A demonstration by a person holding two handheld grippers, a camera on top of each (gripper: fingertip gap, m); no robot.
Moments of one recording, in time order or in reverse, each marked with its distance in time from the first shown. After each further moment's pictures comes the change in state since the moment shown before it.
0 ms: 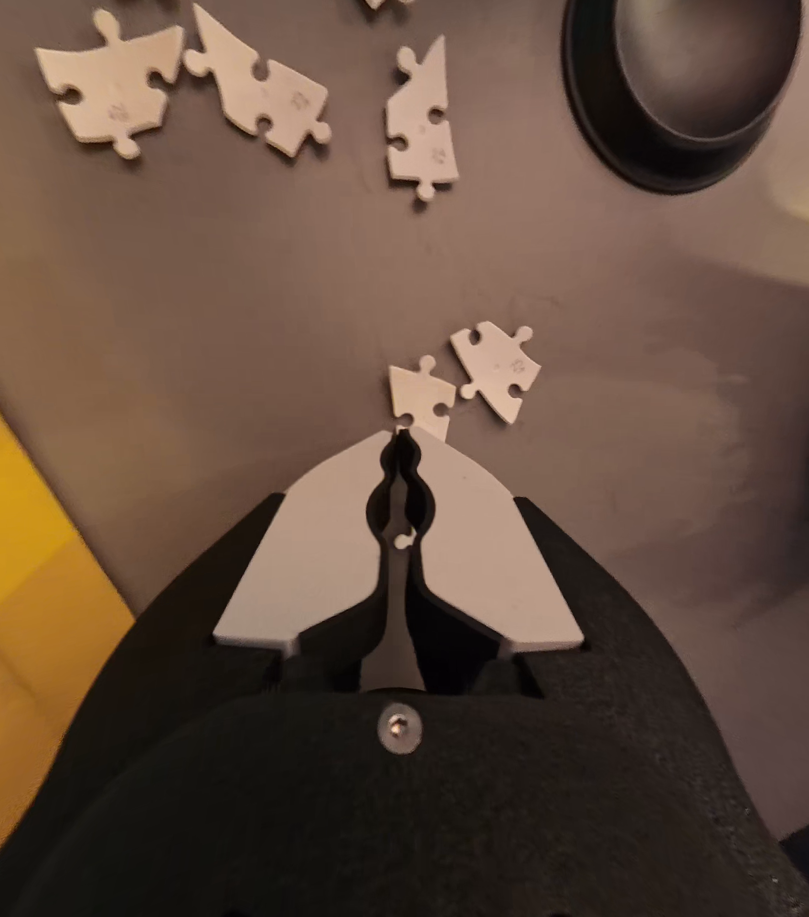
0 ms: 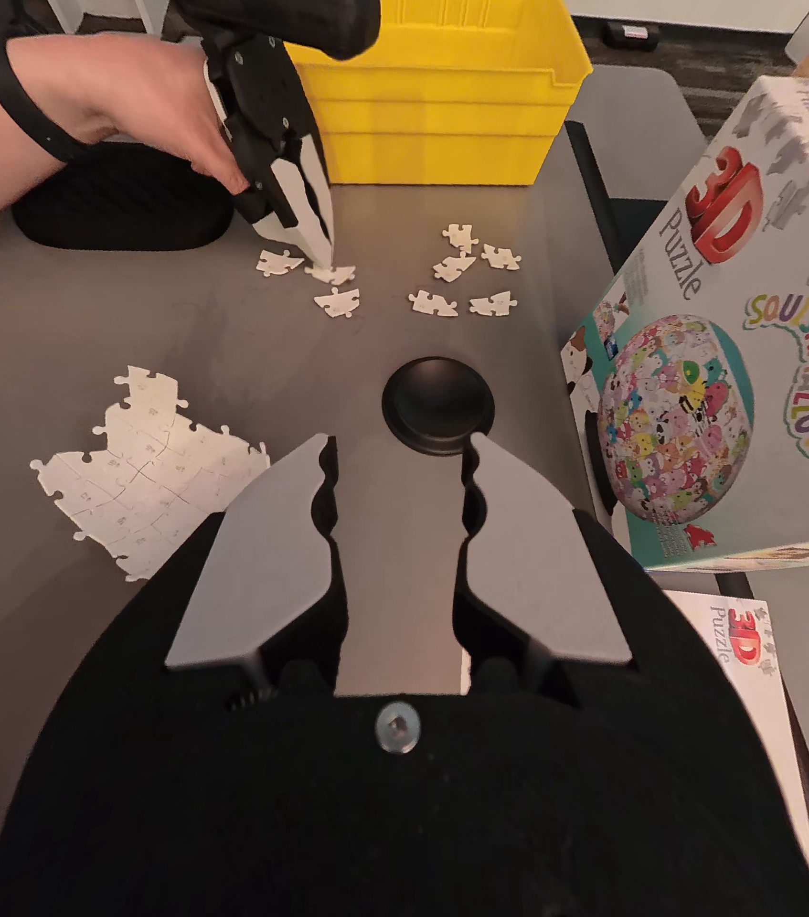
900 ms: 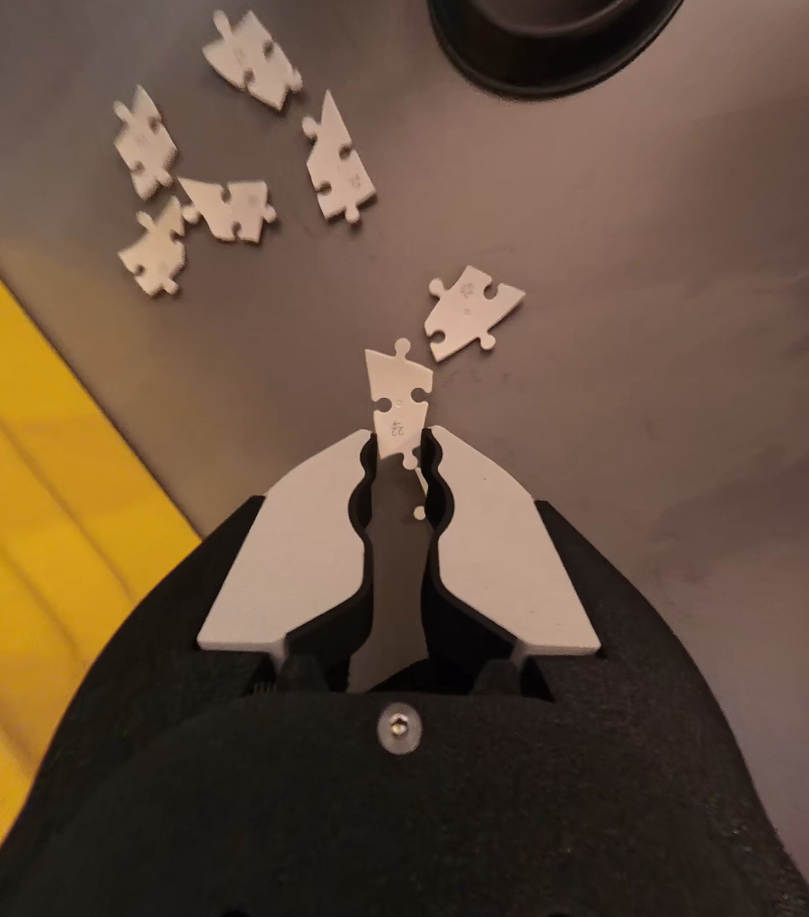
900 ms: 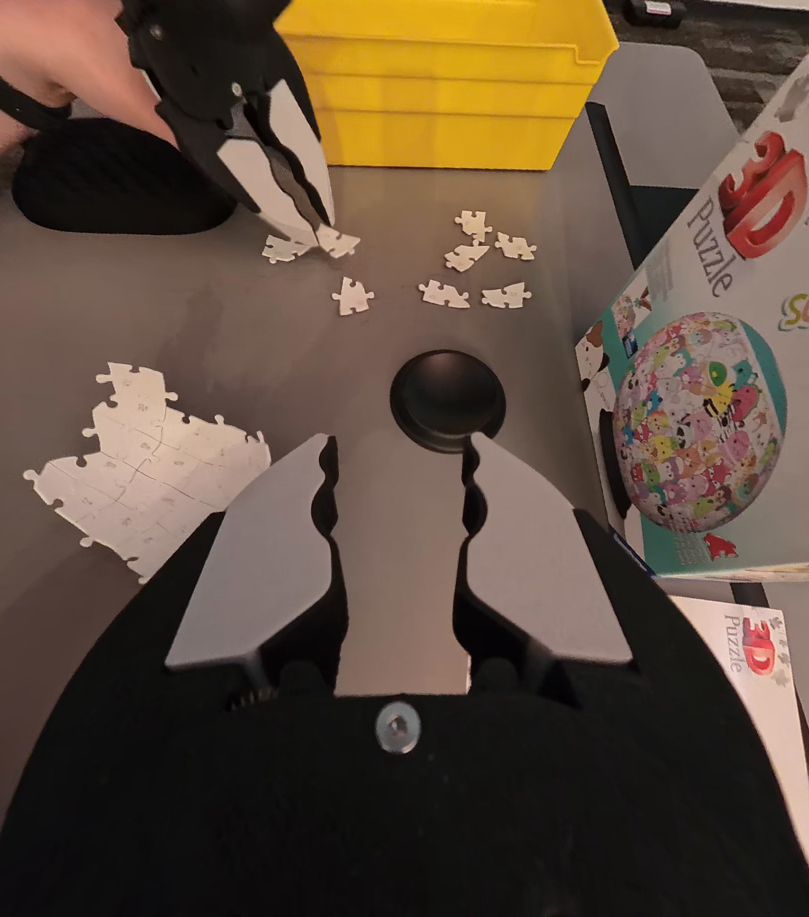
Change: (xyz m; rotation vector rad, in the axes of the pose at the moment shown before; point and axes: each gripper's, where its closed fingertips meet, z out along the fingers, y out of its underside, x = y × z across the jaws) left arm 0.009 -0.001 -0.022 0.060 -0.229 0.435; right arm -0.005 0.003 0.007 -0.029 -0.020 -0.011
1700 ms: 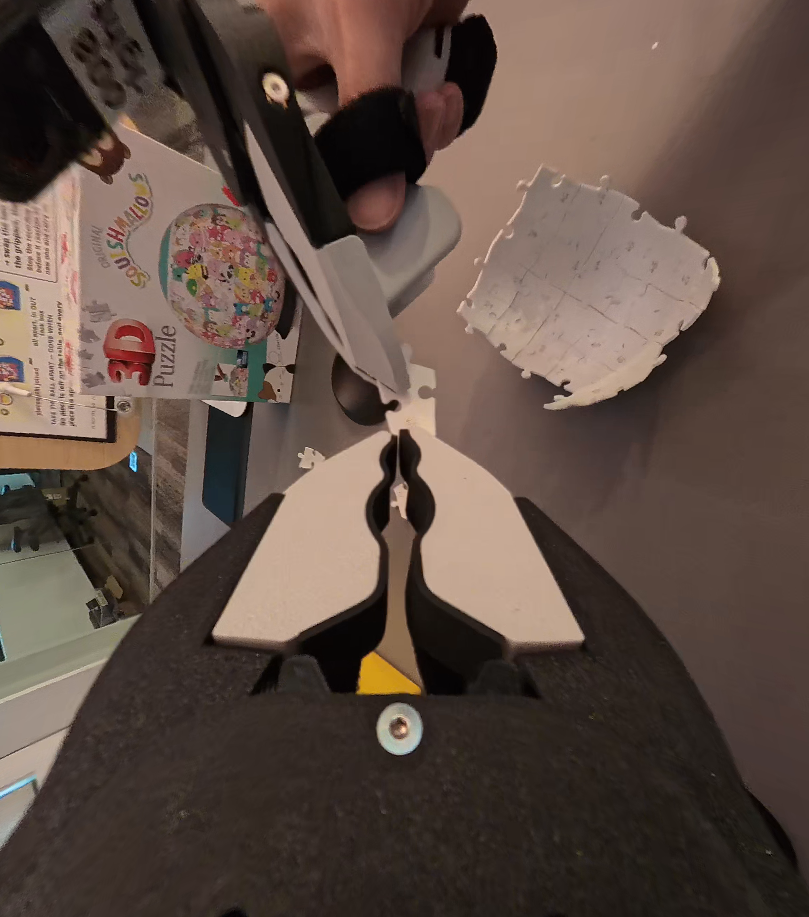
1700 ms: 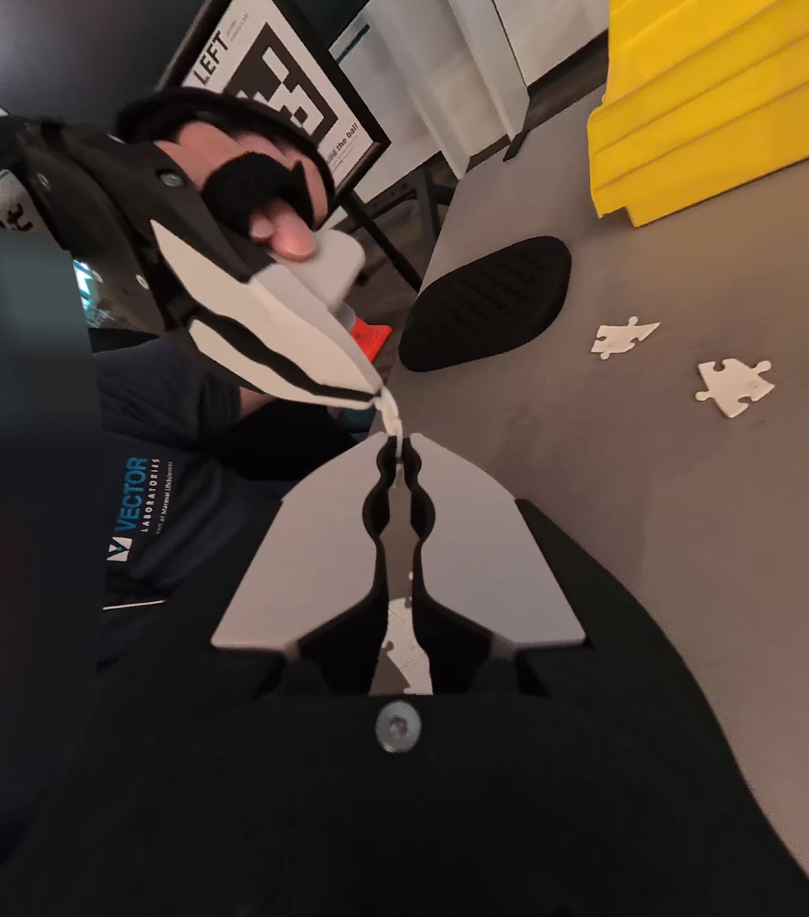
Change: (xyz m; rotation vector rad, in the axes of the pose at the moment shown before) left arm 0.119 -0.102 -0.137 0.304 -0.106 0.717; right arm -0.119 -0.065 0.047 0.111 -0.704 0.453
